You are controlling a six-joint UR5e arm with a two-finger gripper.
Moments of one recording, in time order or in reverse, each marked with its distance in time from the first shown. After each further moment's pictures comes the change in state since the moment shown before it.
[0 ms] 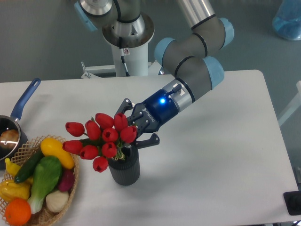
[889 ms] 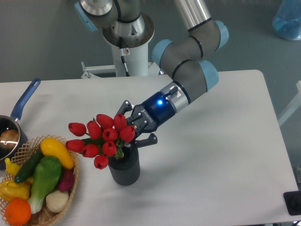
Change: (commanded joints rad) arm 0.011 0.005 -0.068 0.000 -0.003 0.069
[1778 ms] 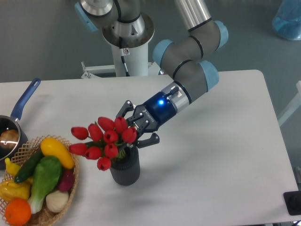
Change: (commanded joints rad) arm 0.008 -0.006 -0.002 -0.002 -0.002 0.037
